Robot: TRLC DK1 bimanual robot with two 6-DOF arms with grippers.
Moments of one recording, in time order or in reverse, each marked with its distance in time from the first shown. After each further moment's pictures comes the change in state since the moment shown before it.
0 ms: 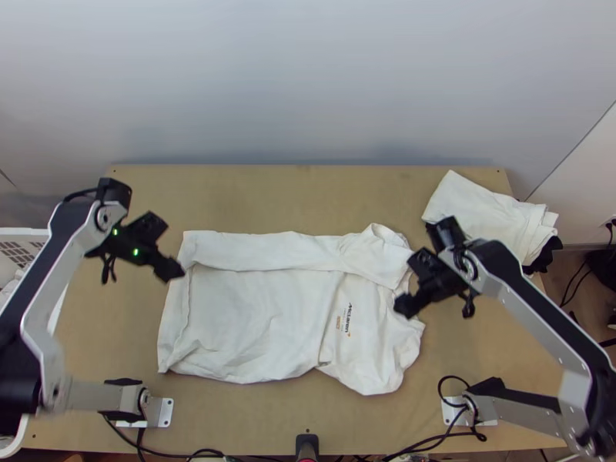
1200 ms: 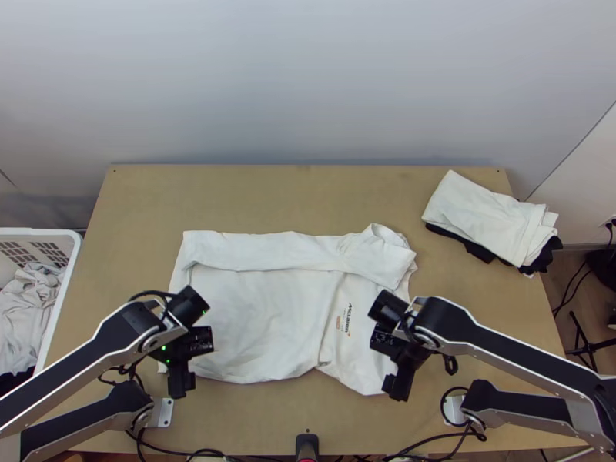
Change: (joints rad) left arm -0.729 -0.439 -0.529 -0.039 -0.219 -0.031; right arm 0.577 -0.059 -0.157 -0.103 0.032 0.026
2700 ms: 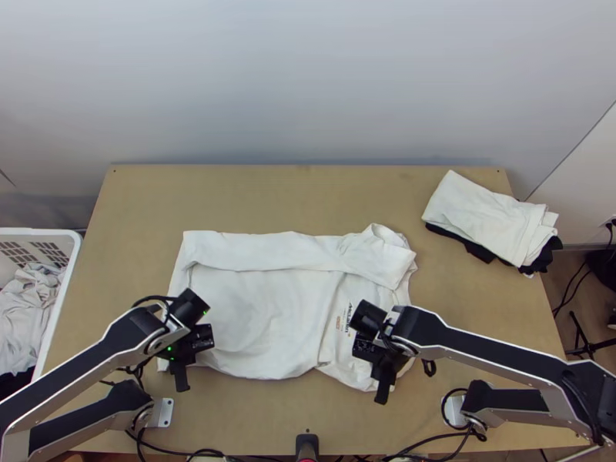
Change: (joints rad) left arm 0.066 0.015 -0.118 0.181 -0.083 0.027; right arm 0.077 0.109 -0.049 0.200 -0.010 -0.018
